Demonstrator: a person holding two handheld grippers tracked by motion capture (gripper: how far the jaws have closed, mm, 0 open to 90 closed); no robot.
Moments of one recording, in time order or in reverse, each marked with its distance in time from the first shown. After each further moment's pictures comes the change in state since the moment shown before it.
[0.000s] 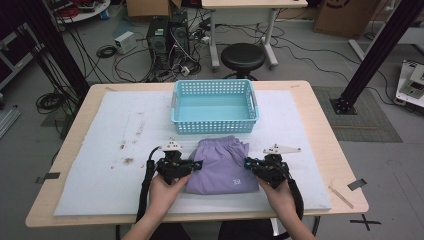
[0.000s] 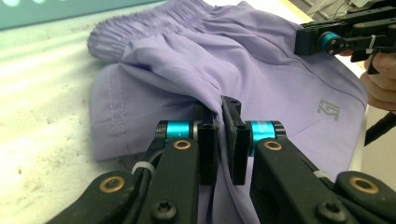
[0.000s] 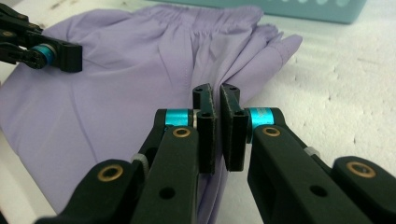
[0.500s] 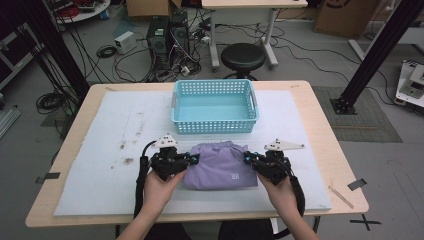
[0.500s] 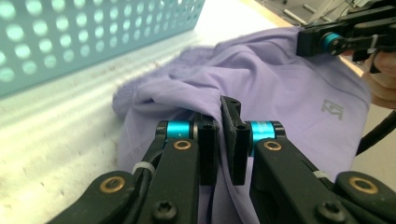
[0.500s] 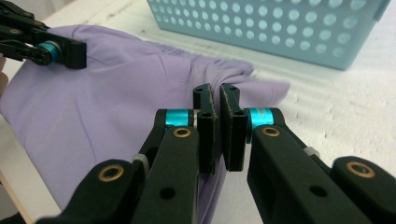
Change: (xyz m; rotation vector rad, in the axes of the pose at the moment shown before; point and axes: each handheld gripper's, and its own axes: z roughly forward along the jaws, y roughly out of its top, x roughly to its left) left arm -0.012 0.021 -0.025 -0.064 0.028 0.079; right arm 0.012 0.019 -0.015 -0.067 0.010 -0.054
